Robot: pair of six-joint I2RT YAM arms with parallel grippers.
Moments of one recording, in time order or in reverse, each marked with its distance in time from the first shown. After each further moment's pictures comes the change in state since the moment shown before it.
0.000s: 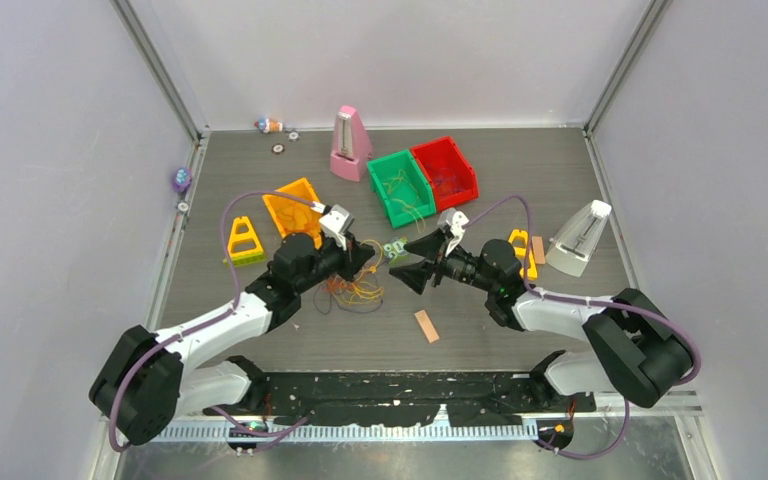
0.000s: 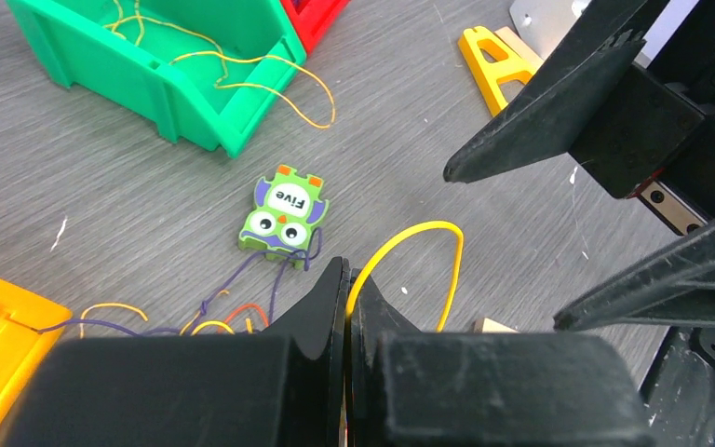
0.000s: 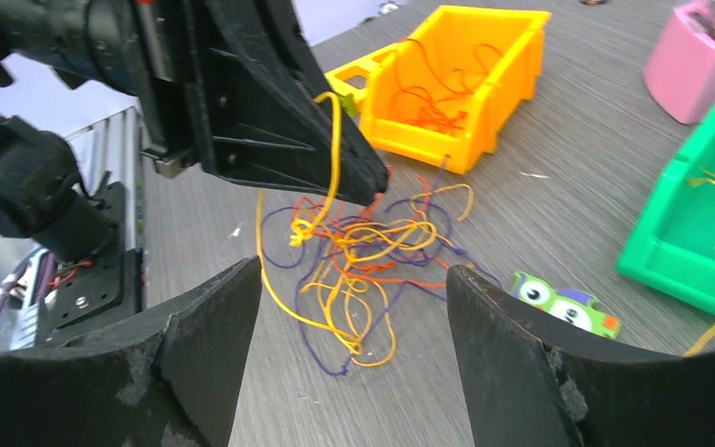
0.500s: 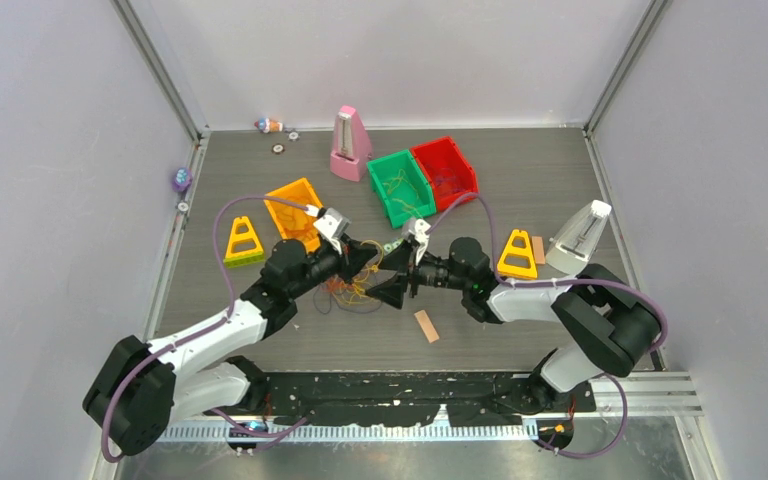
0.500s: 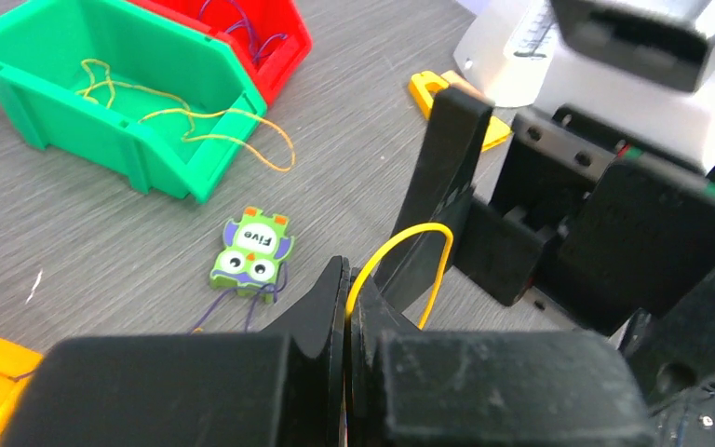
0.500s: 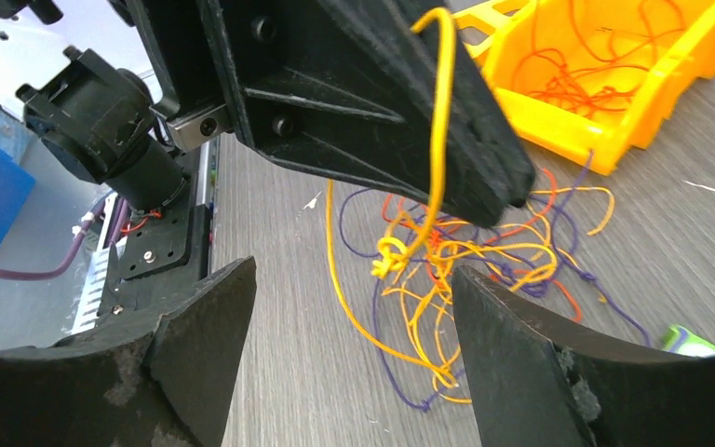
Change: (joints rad) left arm -0.006 -0.060 -0.045 0.095 0.057 -0.007; right arm 0.130 0.185 0.114 0.012 -0.114 0.003
